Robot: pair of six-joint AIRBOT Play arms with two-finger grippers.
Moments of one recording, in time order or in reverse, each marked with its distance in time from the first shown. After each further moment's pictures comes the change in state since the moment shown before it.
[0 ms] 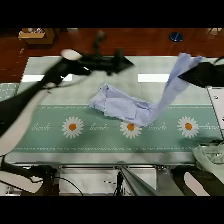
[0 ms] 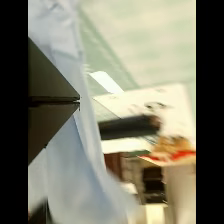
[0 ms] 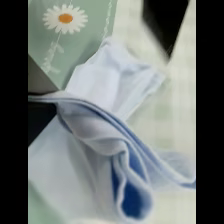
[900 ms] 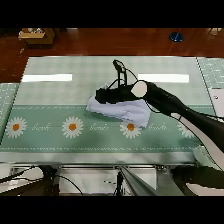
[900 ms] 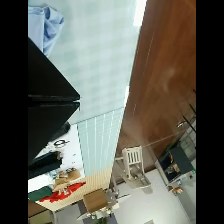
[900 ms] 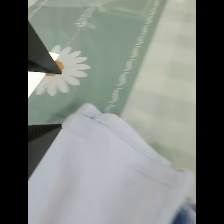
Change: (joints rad) left arm 0.907 0.348 0.000 0.026 -0.509 0.050; right arm 0.705 -0.540 -0.016 0.089 -0.668 0.129
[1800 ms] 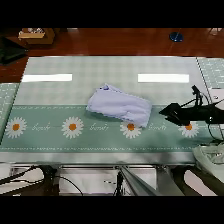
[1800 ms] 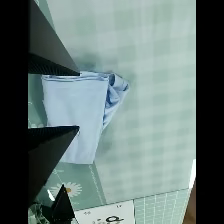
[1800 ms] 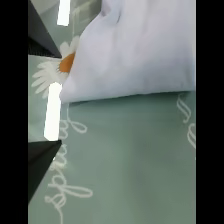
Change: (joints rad) left arm -0.129 -0.008 0.000 0.401 -0.042 -0.021; right arm -0.914 0.409 -0.607 0.048 0.501 -0.254
